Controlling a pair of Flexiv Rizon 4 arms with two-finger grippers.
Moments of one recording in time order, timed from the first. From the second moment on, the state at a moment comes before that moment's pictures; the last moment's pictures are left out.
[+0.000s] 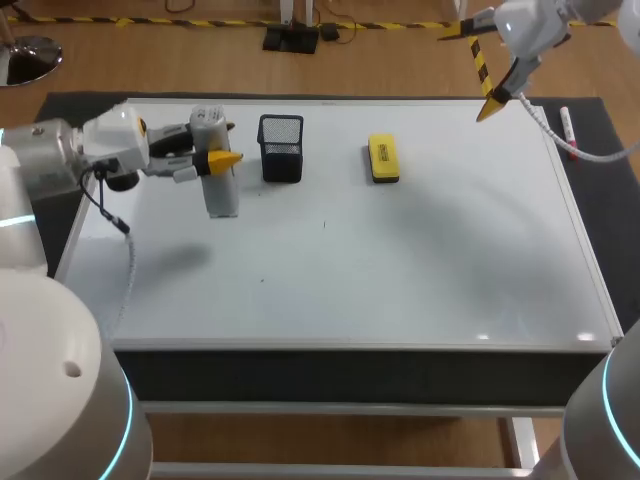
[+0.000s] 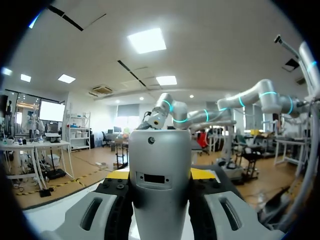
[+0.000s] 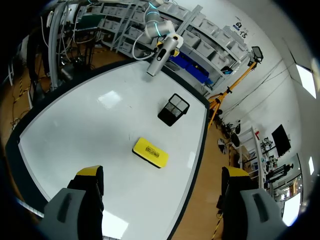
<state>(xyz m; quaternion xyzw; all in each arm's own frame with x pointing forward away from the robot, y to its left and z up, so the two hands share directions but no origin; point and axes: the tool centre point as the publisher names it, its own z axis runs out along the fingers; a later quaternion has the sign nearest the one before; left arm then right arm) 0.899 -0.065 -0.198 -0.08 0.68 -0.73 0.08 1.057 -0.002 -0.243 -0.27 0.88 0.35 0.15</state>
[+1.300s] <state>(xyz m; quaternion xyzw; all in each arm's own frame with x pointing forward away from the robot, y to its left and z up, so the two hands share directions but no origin) 1.024 -0.145 -0.145 -0.03 0.67 -0.74 0.03 1.056 -0.003 -0.242 -0.27 0.88 0.35 0.15</state>
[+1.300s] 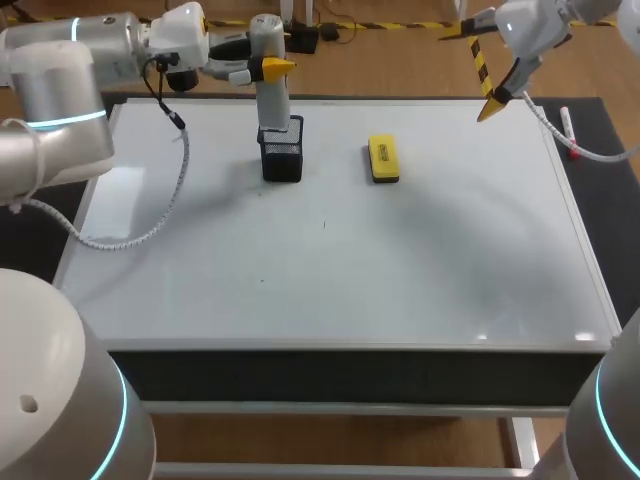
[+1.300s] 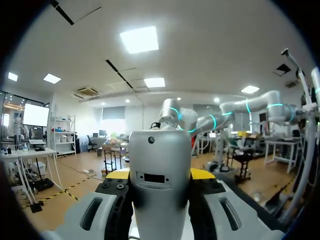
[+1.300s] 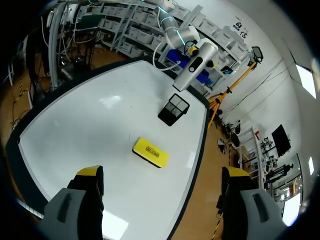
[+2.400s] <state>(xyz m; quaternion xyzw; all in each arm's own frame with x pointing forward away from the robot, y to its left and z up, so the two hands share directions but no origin) 1.062 -0.151 -0.194 -0.02 0.67 -0.75 0.00 1.056 -0.002 -0.242 -0.27 0.89 0.35 0.15</state>
